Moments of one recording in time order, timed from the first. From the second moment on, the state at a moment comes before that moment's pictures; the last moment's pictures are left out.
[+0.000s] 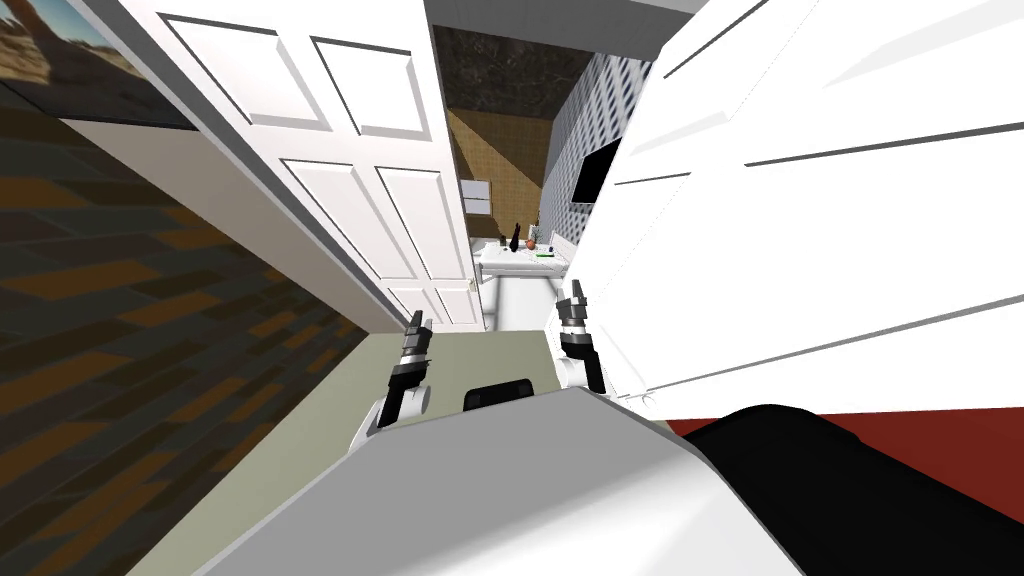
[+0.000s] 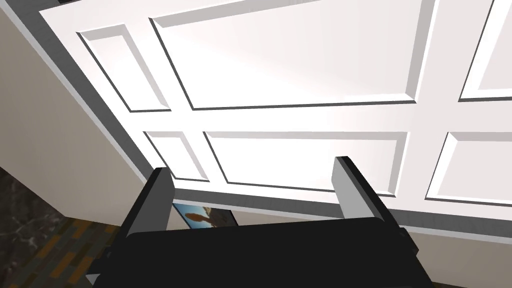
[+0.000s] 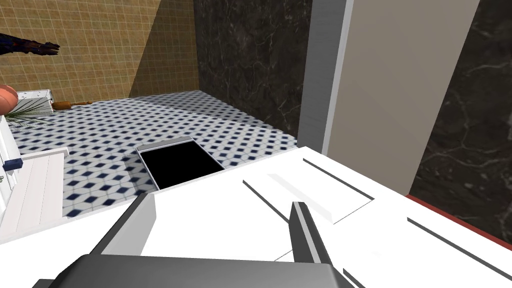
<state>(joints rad) 0.33 0.11 0.01 -1.68 -0.04 -0.57 0.03</state>
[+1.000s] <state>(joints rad) 0.25 0.15 0.01 -1.38 0.00 -0.64 0.08</state>
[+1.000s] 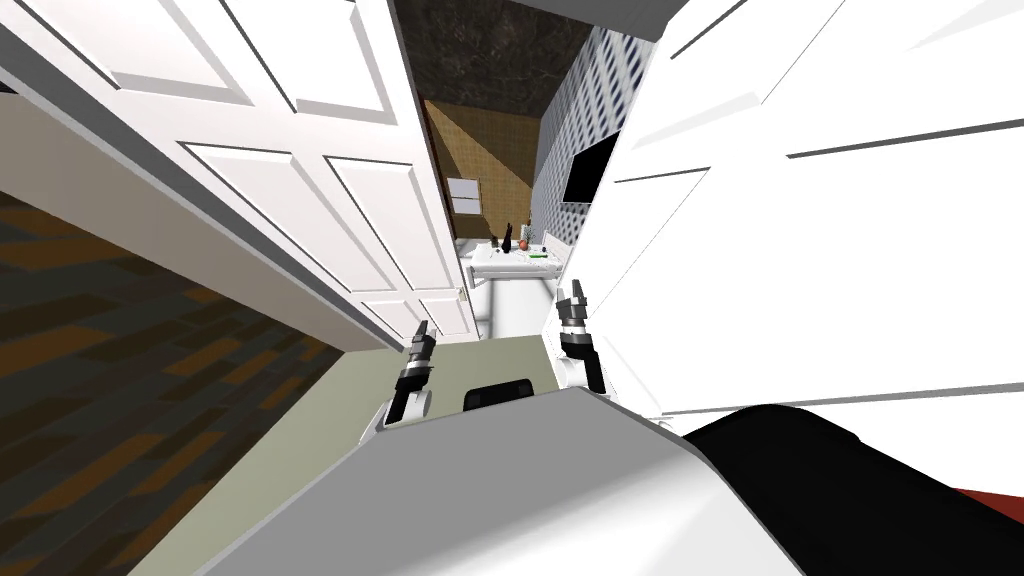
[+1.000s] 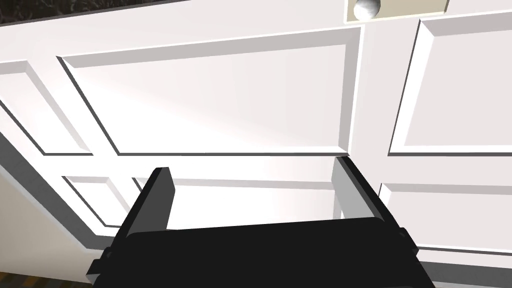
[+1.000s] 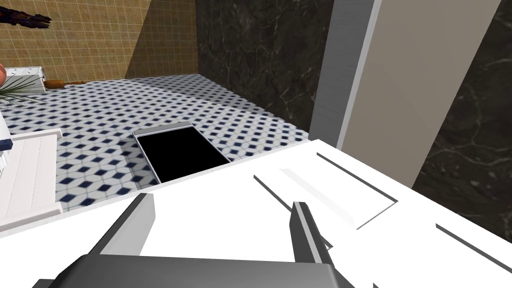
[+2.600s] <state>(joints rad) 0.14 0.20 0.01 -1.01 0.04 -0.75 0.14</state>
